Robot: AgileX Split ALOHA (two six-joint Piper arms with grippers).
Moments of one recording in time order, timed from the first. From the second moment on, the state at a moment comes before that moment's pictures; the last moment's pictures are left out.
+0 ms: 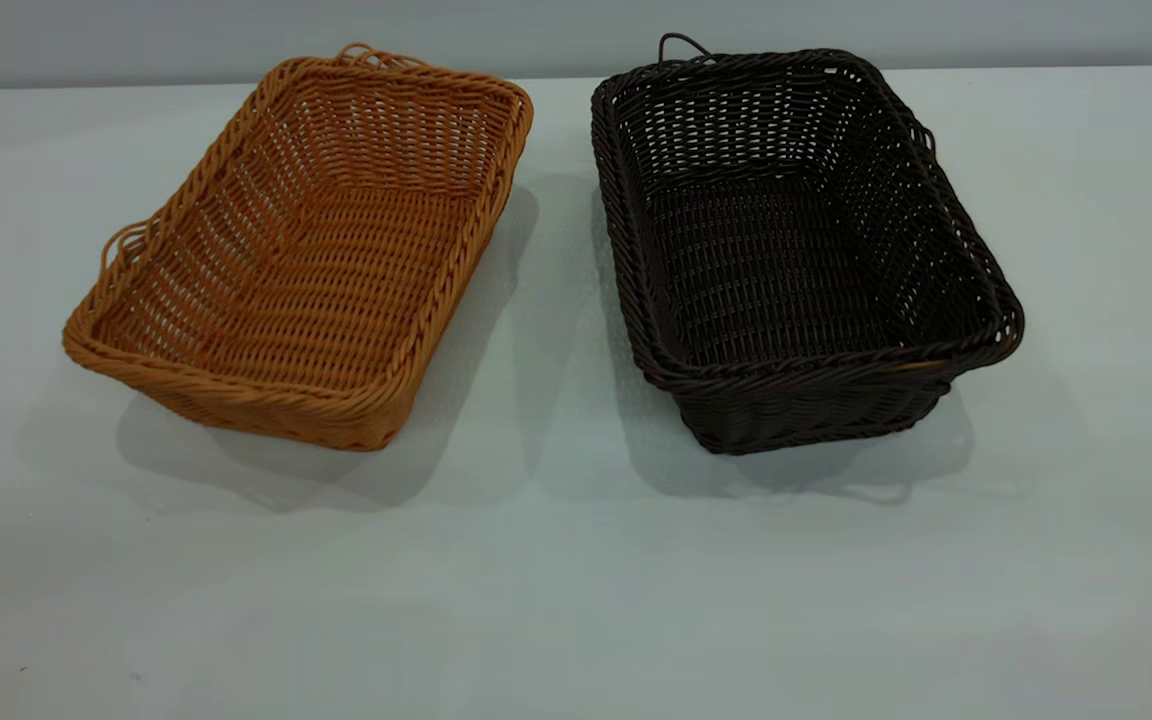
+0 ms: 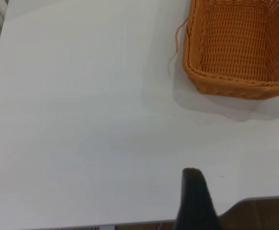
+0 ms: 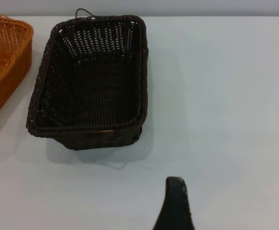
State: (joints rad) left arm -0.01 -0.02 -0.49 -0.02 1.11 0.05; right arm 0.11 -0.02 -0.47 0.07 1.11 -0.01
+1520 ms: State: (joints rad) left arm -0.01 -0.02 -0.49 -0.02 1.11 0.04; right arm 0.11 -0.01 -0.47 0.10 1.10 0.03
